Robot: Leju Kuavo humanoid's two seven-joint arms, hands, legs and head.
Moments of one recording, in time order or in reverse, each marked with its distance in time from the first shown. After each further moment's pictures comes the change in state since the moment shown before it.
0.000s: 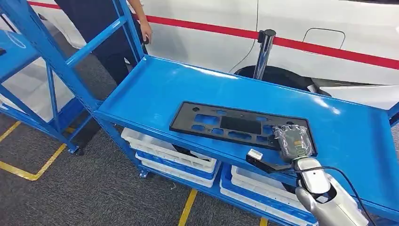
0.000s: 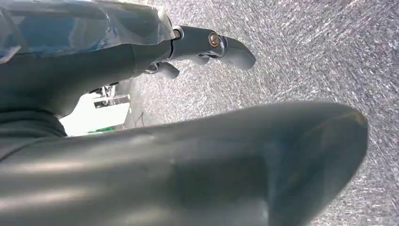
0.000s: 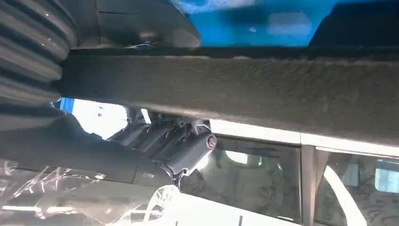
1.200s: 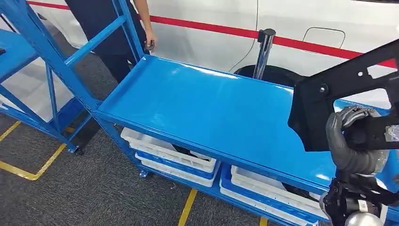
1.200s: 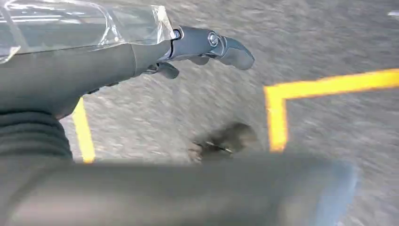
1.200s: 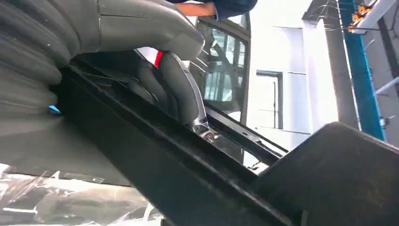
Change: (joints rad) left arm 0.000 -0.062 0.240 0.000 0.280 0.077 -0.658; right arm 0.233 0.068 -0.384 -0.744 -1.200 -0.427 -0.314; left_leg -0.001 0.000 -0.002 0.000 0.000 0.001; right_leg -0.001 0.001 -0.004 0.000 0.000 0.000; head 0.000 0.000
